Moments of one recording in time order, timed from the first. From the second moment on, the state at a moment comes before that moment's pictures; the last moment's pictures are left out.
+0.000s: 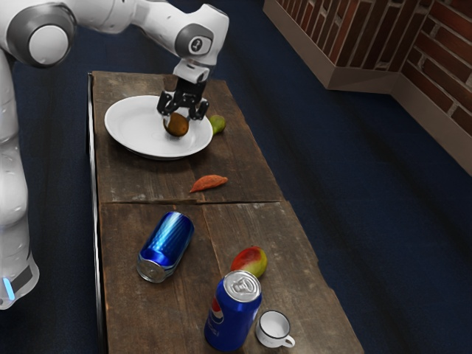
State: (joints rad) arm 0.20 -0.02 0.32 -1.99 0.01 1.76 1.91
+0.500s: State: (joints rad) arm -0.31 -0.06 0.32 -1.84 -0.06 1.70 1.87
